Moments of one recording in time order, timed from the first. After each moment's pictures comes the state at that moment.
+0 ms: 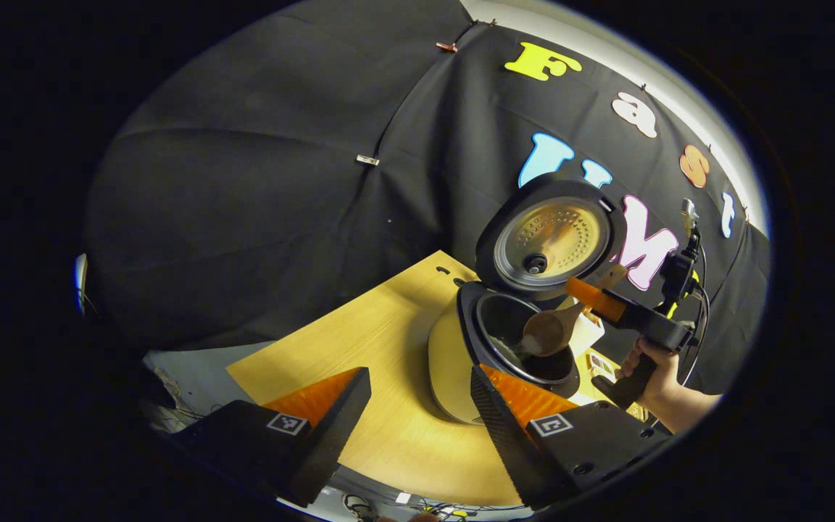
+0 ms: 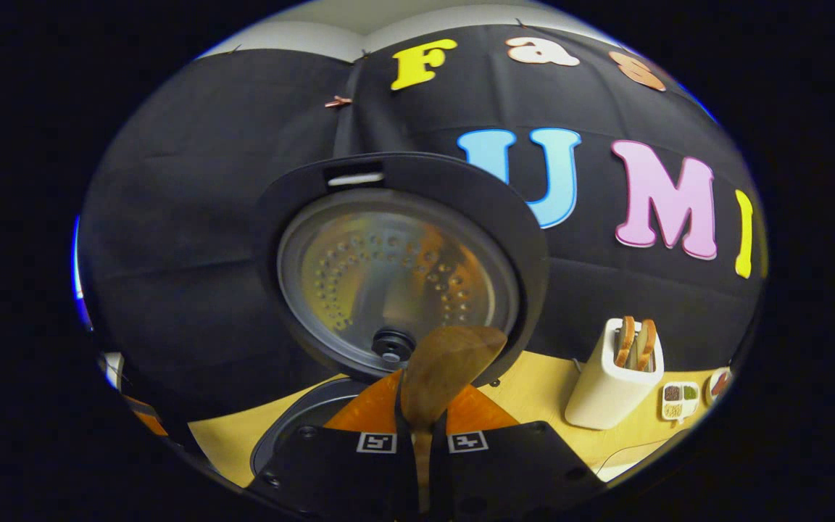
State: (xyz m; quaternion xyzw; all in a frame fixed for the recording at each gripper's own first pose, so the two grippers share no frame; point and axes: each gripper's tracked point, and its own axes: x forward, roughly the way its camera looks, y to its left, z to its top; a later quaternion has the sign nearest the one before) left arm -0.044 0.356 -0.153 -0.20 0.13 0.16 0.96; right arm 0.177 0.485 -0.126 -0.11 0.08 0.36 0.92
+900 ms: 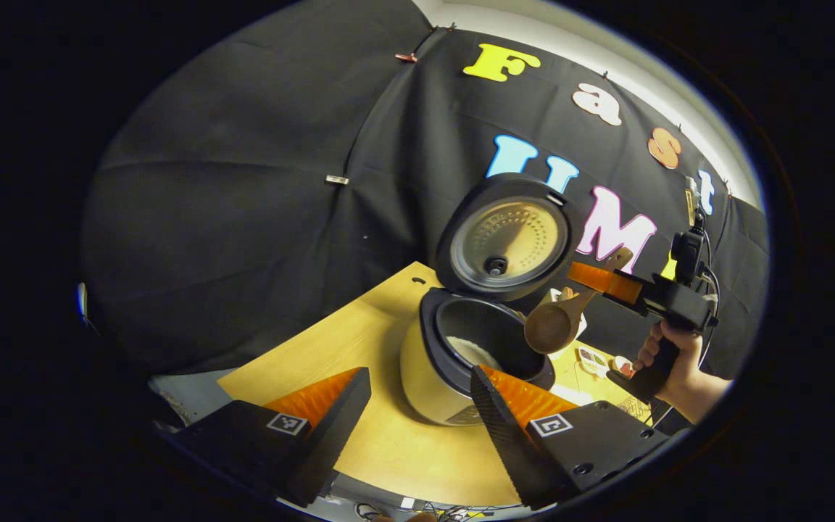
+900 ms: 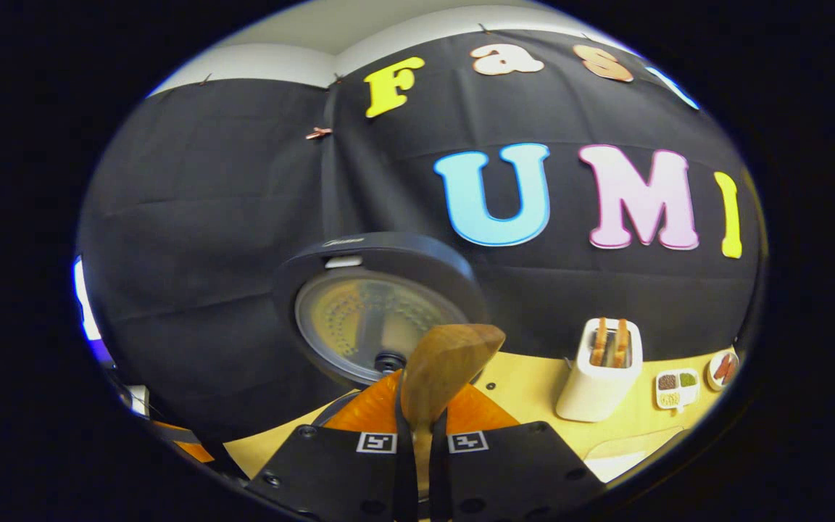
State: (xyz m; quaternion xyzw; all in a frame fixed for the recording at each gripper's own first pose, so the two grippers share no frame) left arm -0.033 0.305 -0.129 -0.13 0.11 0.13 0.98; right arm 0.156 0.414 -0.065 0.01 0.10 0.32 0.94
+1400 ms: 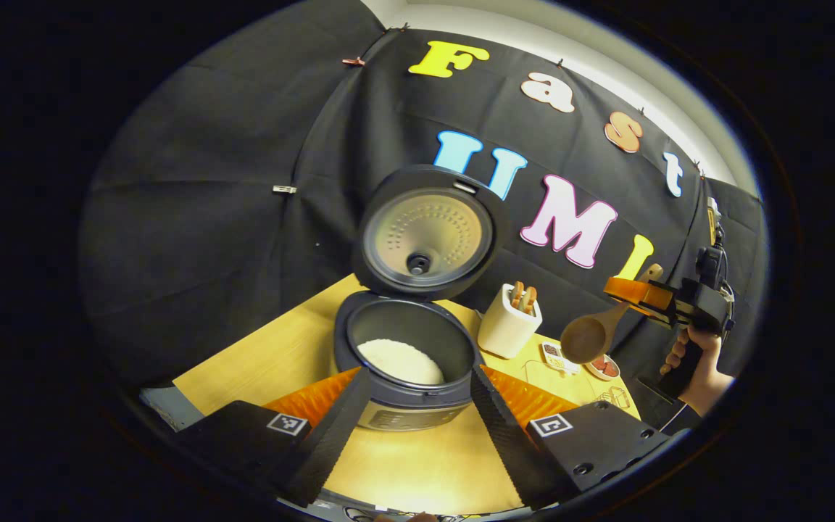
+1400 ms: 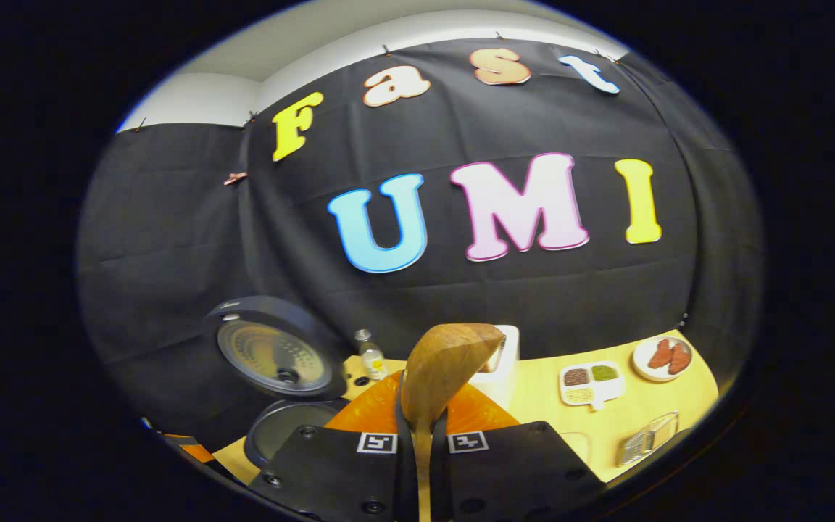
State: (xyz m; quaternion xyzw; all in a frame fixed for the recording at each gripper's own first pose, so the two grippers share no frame) left arm 0.009 0.199 -0.111 -0.11 0.10 0.07 0.99; right arm 0.187 0.199 -0.006 0.05 0.08 0.17 0.98
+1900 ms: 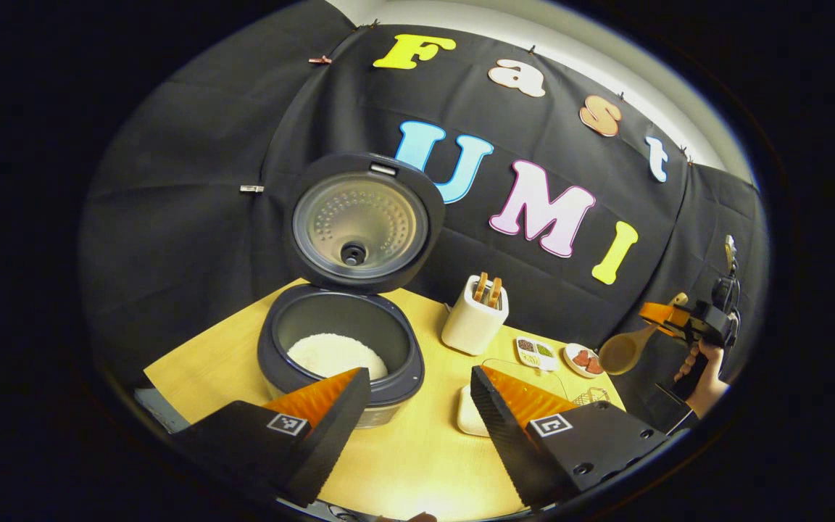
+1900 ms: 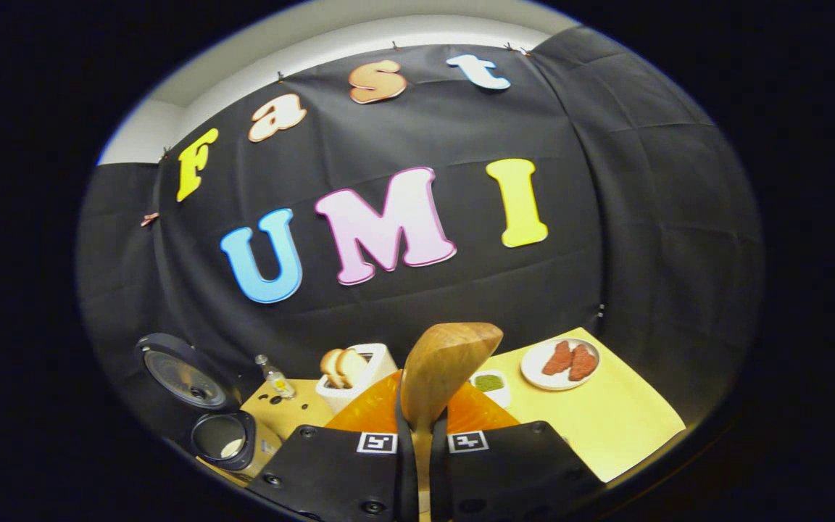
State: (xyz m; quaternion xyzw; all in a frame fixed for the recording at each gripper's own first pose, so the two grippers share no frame) left arm 0.046 0.112 -0.113 -0.10 0.11 0.06 0.99; right arm 0.221 -0.012 -0.007 0.10 0.07 0.03 0.99
